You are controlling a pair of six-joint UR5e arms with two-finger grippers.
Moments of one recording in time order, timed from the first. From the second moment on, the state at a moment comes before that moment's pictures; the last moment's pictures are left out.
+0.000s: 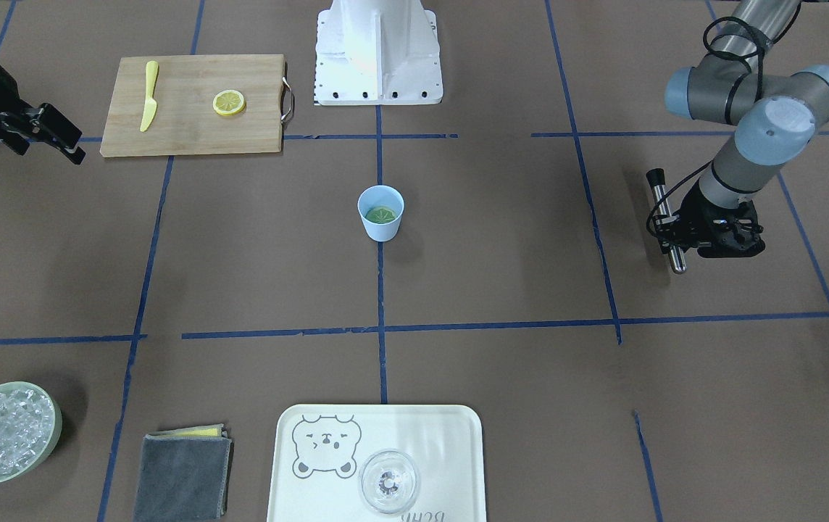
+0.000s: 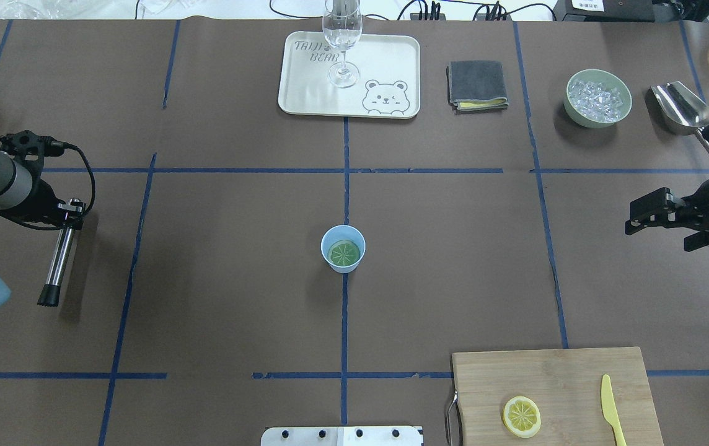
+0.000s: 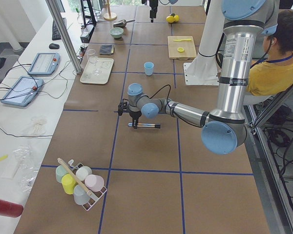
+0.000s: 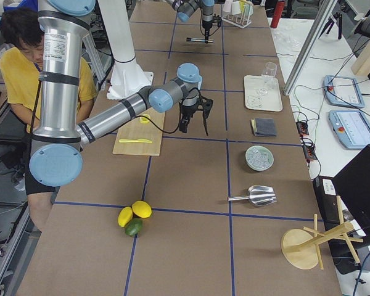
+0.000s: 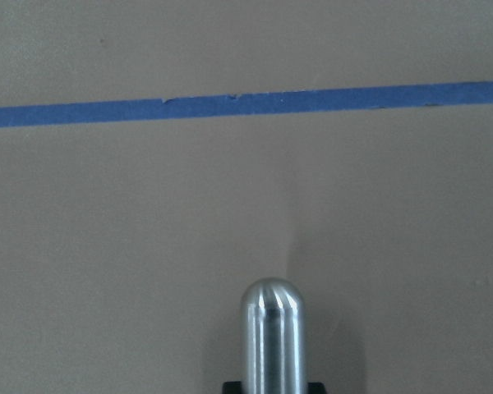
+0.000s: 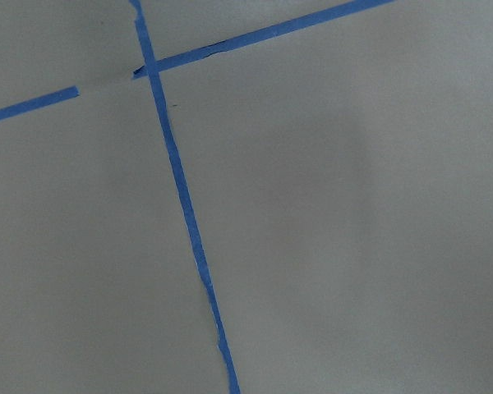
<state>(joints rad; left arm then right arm) -0.86 -1.67 -1.65 -1.96 -2.05 -0.84 0.96 -1.68 2.18 -1.49 2.23 1.09</state>
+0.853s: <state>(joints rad) -0.85 -1.67 -1.64 -1.96 -2.05 -0.84 0.96 -1.68 2.19 -1.49 2.23 1.09</state>
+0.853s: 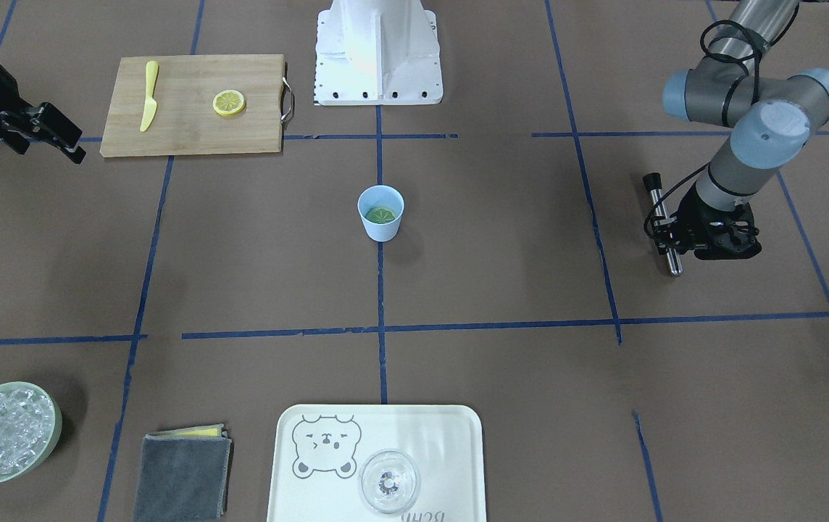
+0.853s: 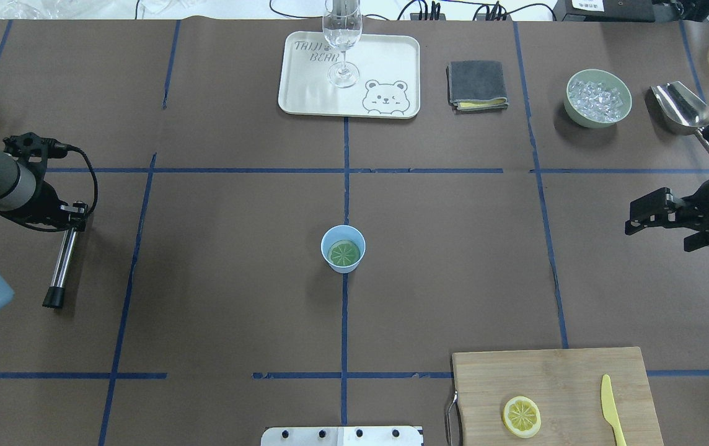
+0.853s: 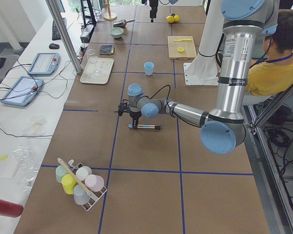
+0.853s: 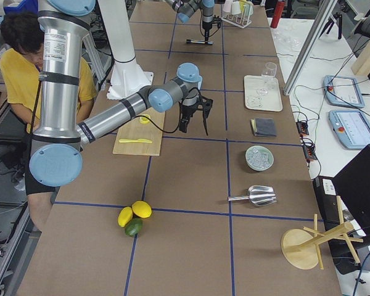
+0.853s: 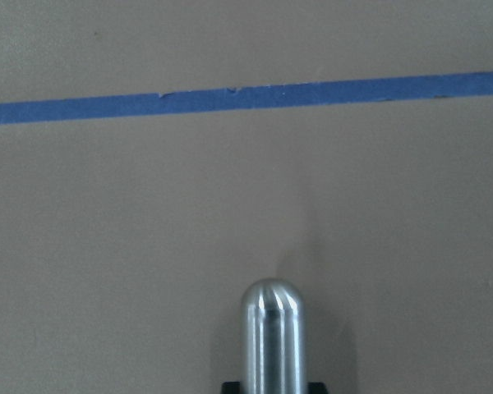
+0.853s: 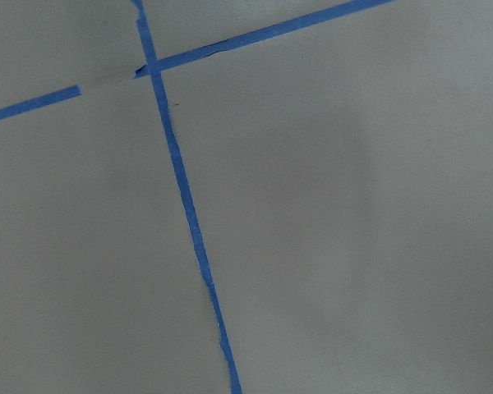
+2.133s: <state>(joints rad) -1.20 -1.54 -1.81 -1.94 -2.19 -0.41 1.33 -1.71 1.94 -1.51 2.32 0.48</state>
